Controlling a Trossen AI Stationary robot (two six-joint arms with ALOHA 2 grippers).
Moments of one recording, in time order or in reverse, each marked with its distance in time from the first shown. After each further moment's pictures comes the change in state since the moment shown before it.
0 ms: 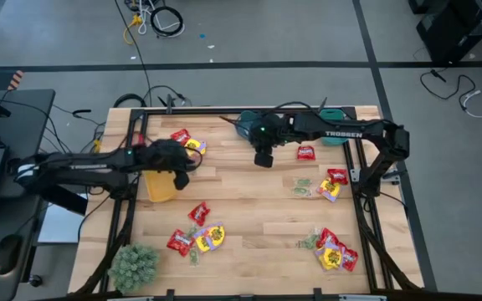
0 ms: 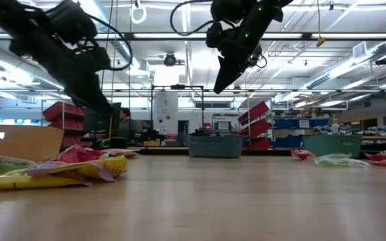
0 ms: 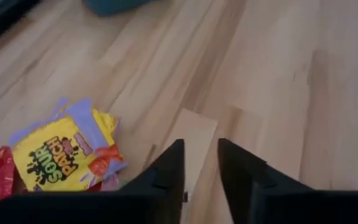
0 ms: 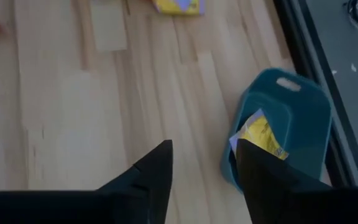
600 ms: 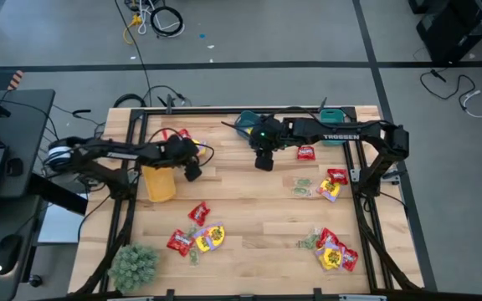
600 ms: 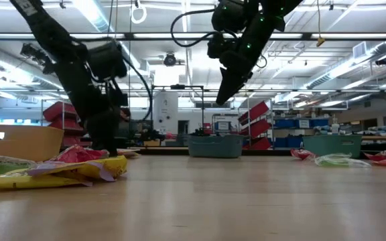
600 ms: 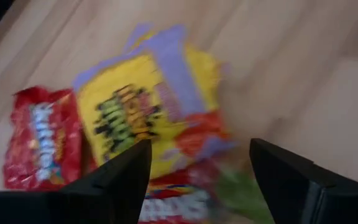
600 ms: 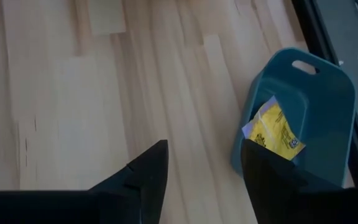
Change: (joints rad) left arm 0.088 0.444 0.078 0.048 -0.291 -0.010; right arm 0.002 0.002 -0.082 0.076 0.003 0.025
